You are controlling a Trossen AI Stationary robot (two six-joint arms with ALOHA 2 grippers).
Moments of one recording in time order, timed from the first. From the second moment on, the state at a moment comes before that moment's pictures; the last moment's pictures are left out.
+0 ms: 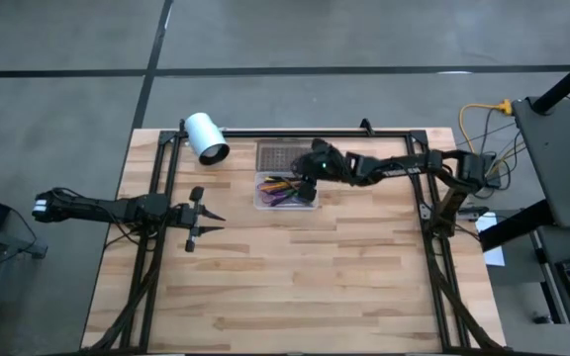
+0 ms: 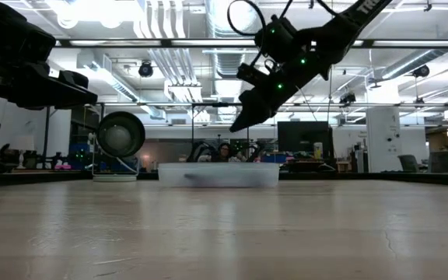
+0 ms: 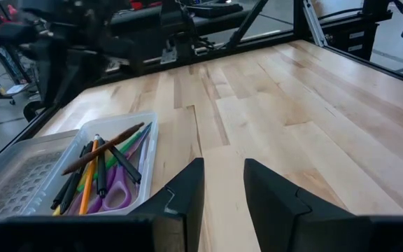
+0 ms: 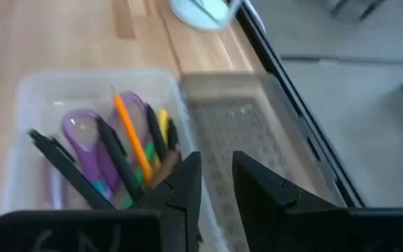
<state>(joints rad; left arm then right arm) -0.06 0.28 0.01 0.02 0.00 0.20 -0.29 1.74 1.01 0.13 0.16 -0.20</state>
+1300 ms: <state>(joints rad) -0.06 0.28 0.01 0.02 0.00 0.20 -0.66 1.90 1.33 -0.17 -0.14 -0.40</state>
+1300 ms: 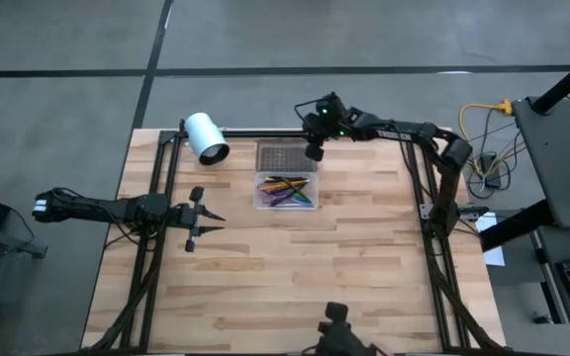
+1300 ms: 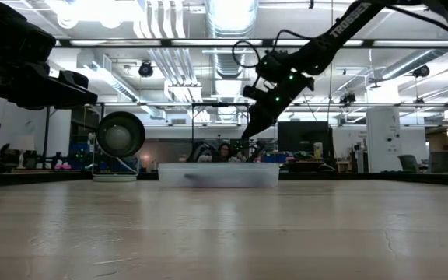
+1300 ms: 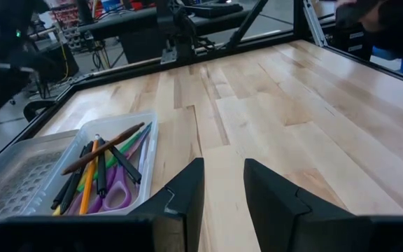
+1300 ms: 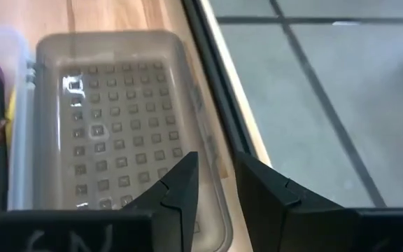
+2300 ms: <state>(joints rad) -0.06 0.28 0.01 0.02 0.00 0.20 -0.71 2.05 1.45 -0.21 -0.21 -0.49</state>
